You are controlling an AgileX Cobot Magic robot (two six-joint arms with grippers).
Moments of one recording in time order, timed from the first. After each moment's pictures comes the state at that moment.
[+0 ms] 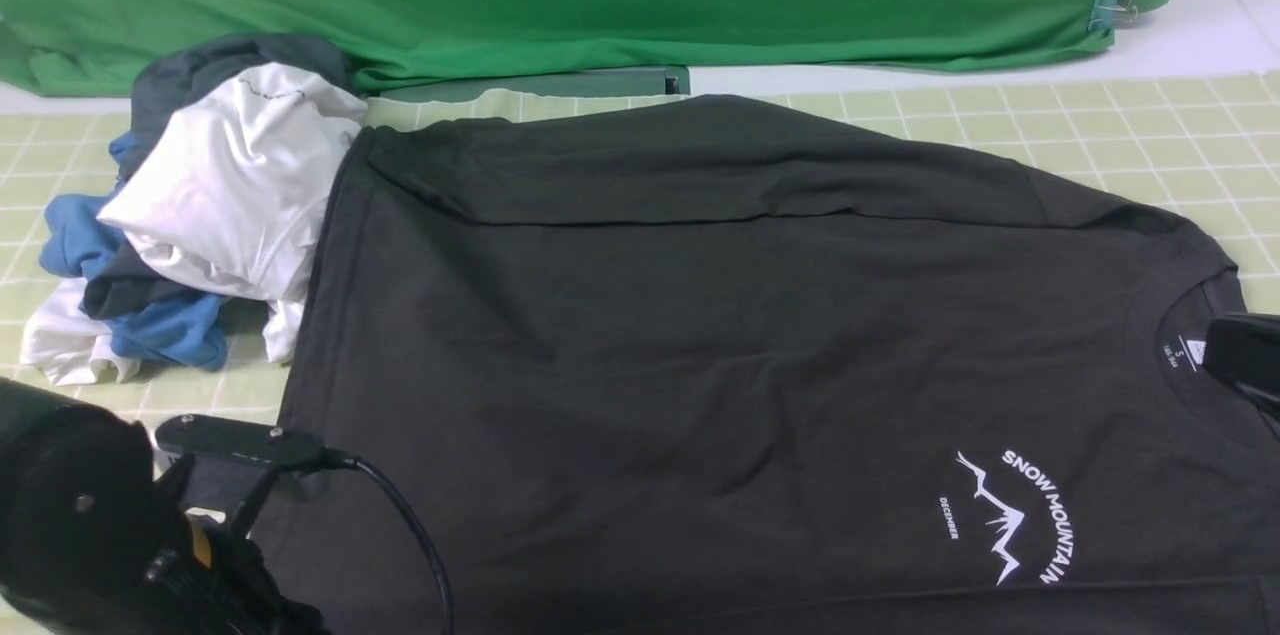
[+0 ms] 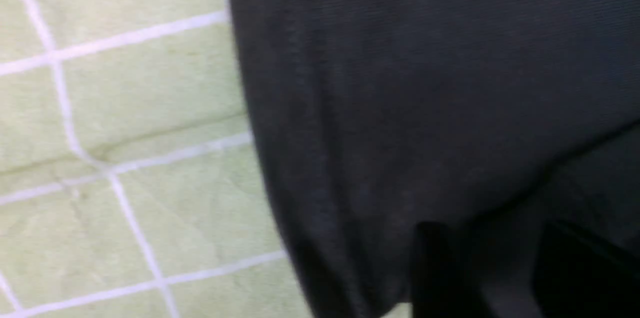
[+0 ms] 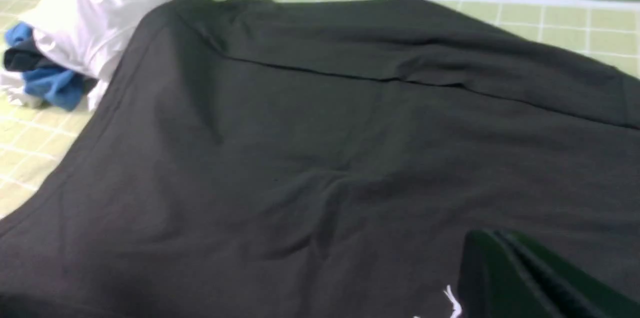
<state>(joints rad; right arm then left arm) 0.49 0.63 -0.58 0.16 0.42 0.12 -0.30 1.29 -0.52 -0.05 0.83 -0.08</state>
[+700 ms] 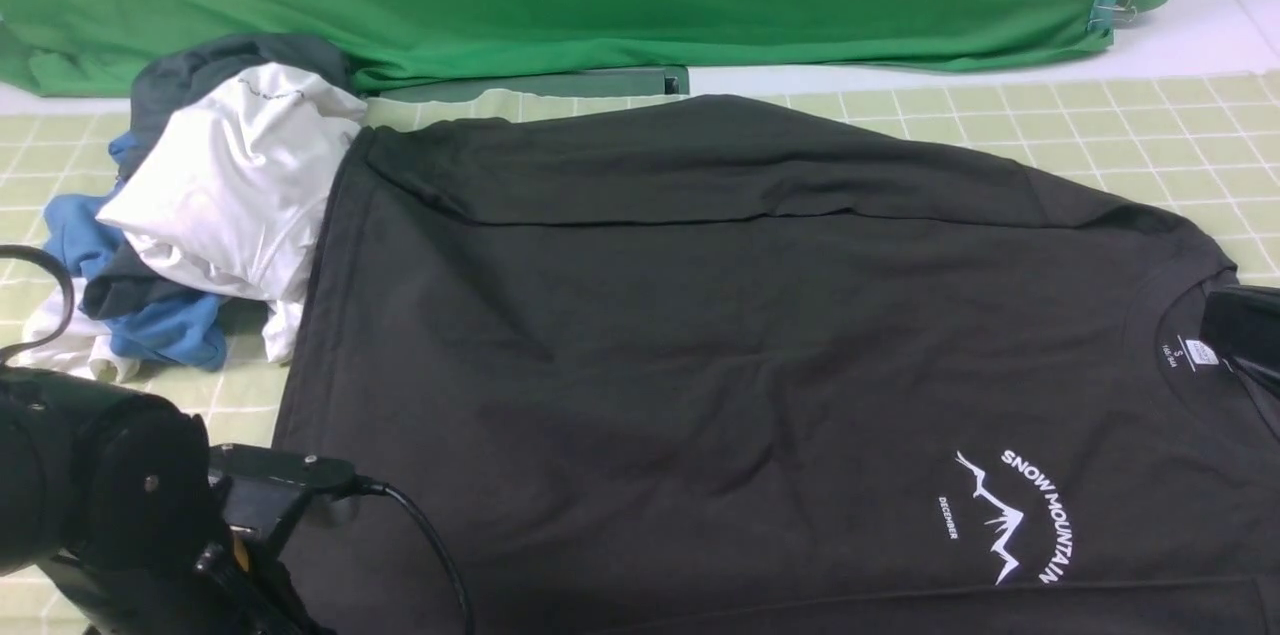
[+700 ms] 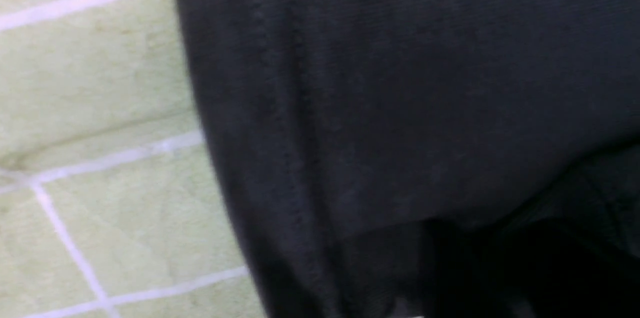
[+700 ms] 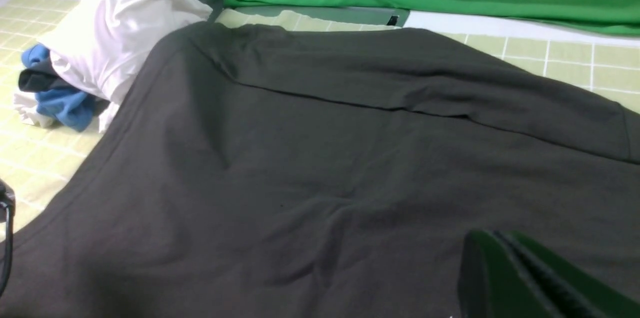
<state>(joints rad) 0.49 0.63 -0.58 0.16 0.38 0.10 -0.30 1.40 -0.52 -0.13 0.82 -0.02</state>
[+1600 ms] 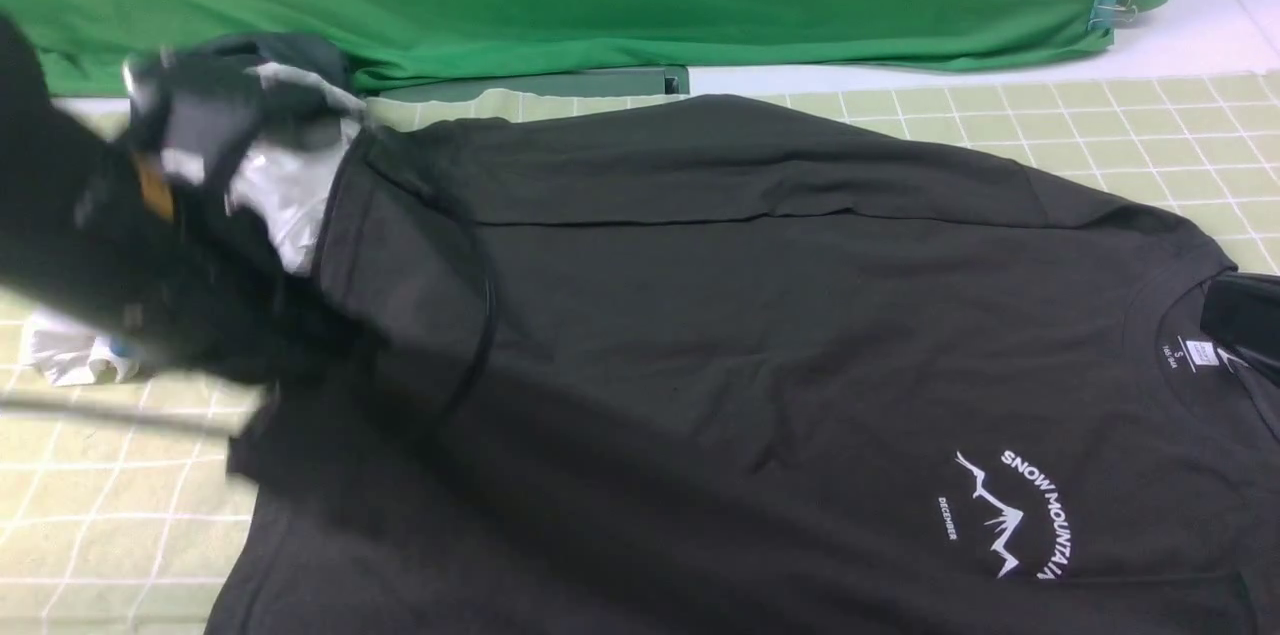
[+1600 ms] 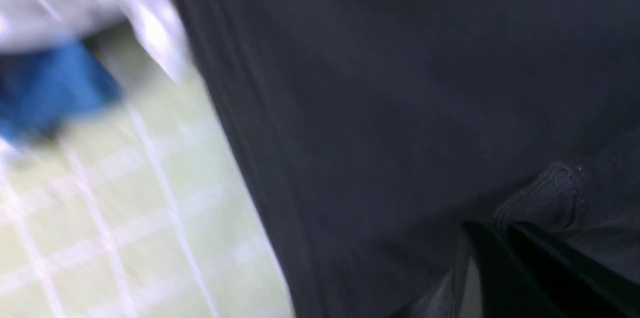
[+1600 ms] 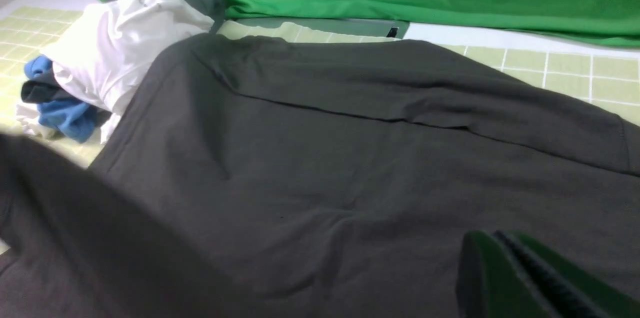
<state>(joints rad) 0.49 0.63 -0.58 0.16 0.36 0.10 -0.30 1.27 -1.10 0.02 1.04 0.02</state>
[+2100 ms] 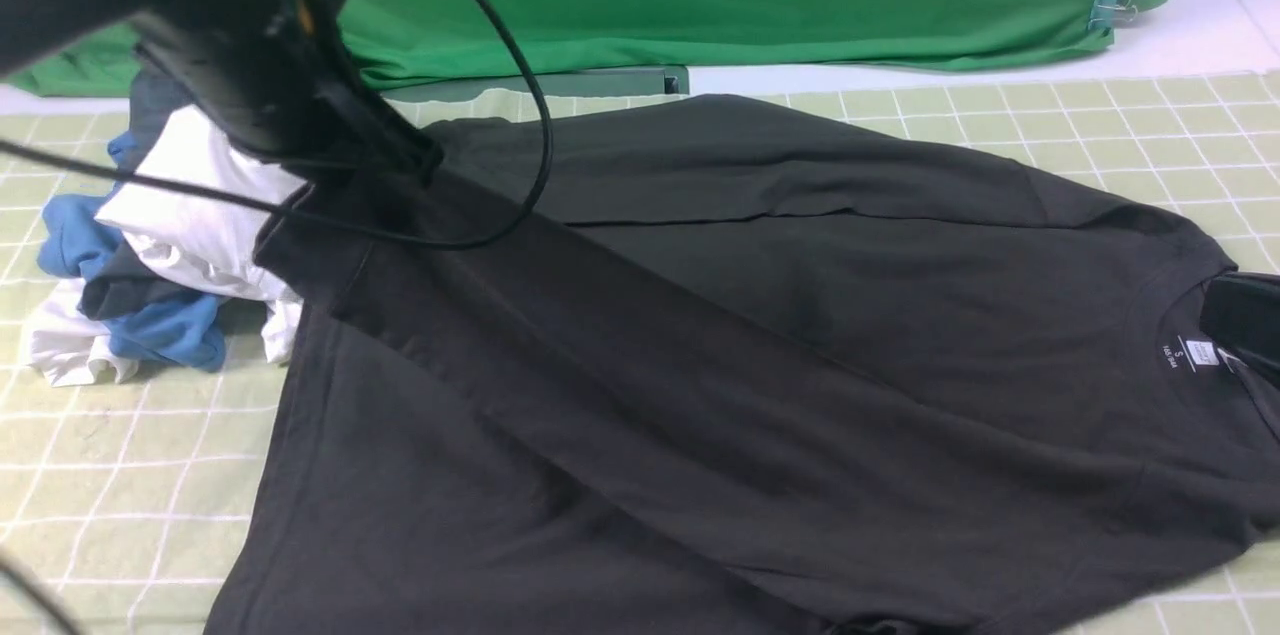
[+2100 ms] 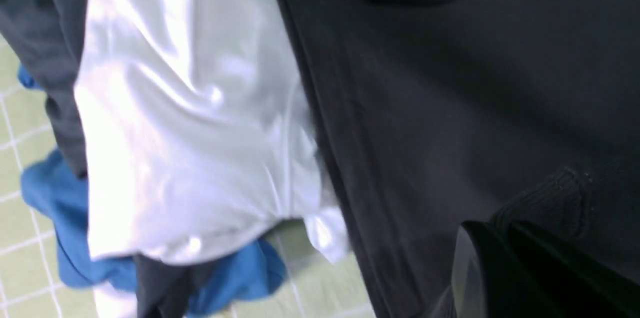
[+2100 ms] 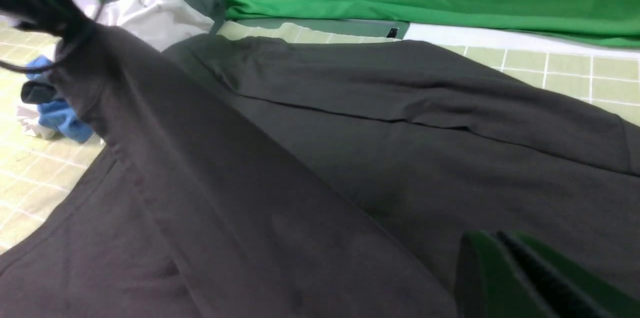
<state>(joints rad) 0.49 0.63 -0.58 0.16 0.36 0.10 -0.30 1.66 -1.41 0.30 0.98 -0.05</state>
